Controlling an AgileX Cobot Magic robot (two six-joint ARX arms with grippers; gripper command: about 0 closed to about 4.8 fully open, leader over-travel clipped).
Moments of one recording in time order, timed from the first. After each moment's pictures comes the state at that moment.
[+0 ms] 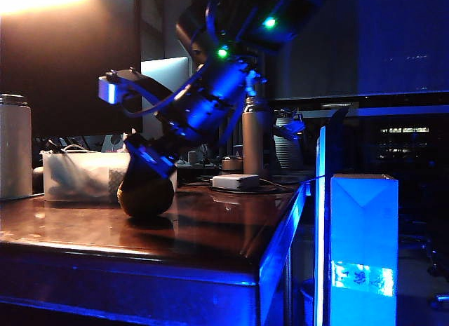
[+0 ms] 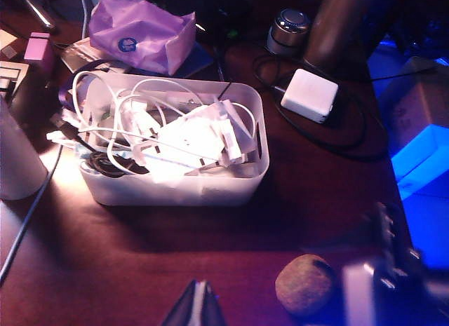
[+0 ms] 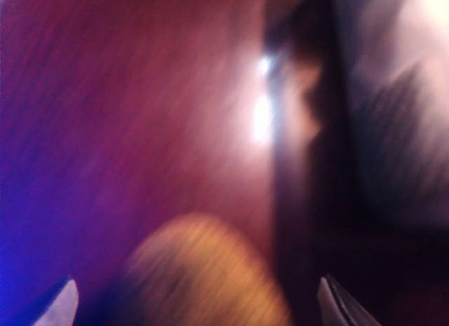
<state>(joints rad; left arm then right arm) 0.00 1.19 1.40 -0.76 0.30 0.03 0.74 2.02 1.44 -0.12 -0.25 -0.65</state>
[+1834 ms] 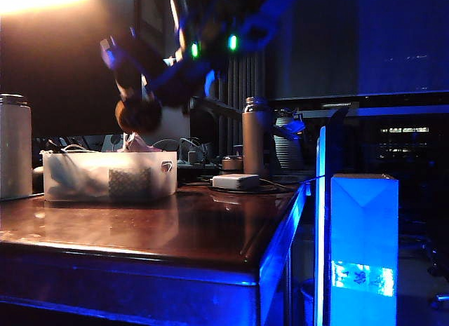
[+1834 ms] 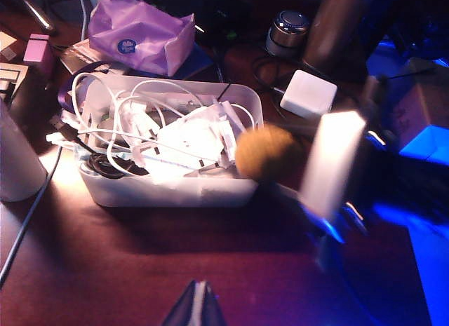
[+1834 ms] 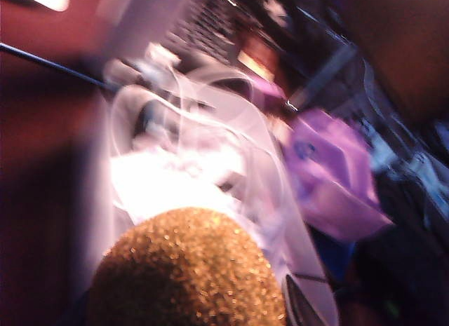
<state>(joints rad) 0.00 1.19 1.40 -0.76 0.31 0.03 0.68 2.26 1.88 0.09 -0.16 -0.69</state>
